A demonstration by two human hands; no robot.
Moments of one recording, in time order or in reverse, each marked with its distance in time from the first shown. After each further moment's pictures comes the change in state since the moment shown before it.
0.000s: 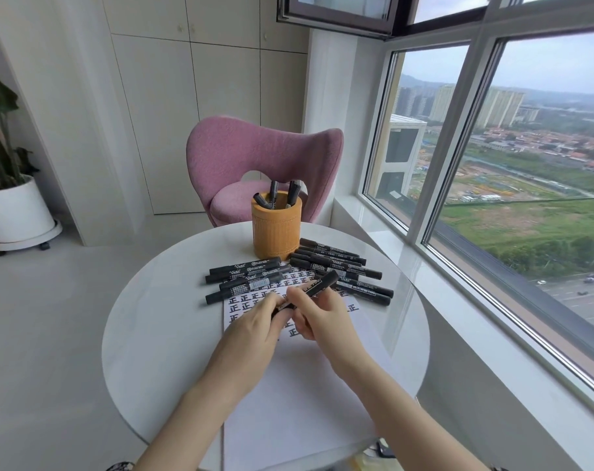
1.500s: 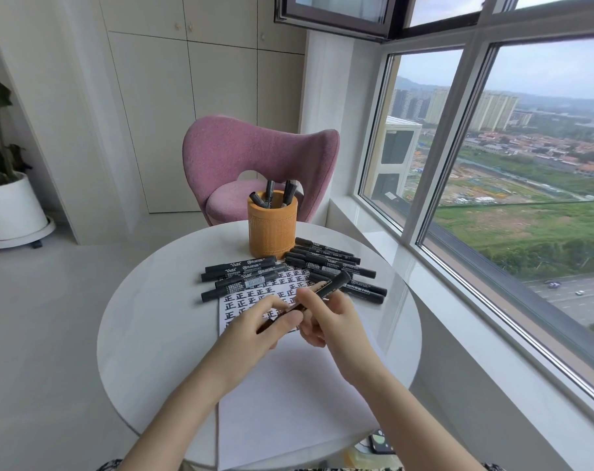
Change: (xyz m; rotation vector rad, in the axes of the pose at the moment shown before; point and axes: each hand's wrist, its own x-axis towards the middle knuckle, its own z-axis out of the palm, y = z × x) left_hand -0.003 0.002 -0.008 -0.446 -0.199 -0.124; right_hand -0.018 -0.009 -0.014 0.051 -0.008 -0.012
